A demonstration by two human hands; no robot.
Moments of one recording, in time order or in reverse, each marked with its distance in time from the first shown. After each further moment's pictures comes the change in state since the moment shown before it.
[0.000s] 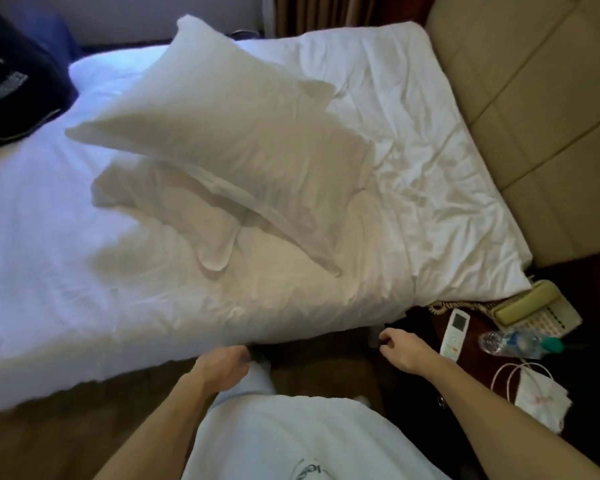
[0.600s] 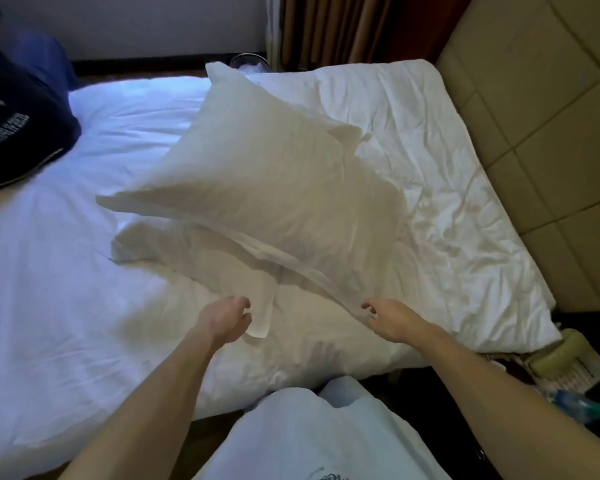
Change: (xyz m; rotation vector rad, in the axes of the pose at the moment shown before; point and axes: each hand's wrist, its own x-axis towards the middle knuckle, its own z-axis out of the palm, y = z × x) left_hand 0.110 -0.121 -0.245 0.039 0.192 -0.012; right_hand 0.070 -0.241 -0.125 -0.144 0.091 -0.088
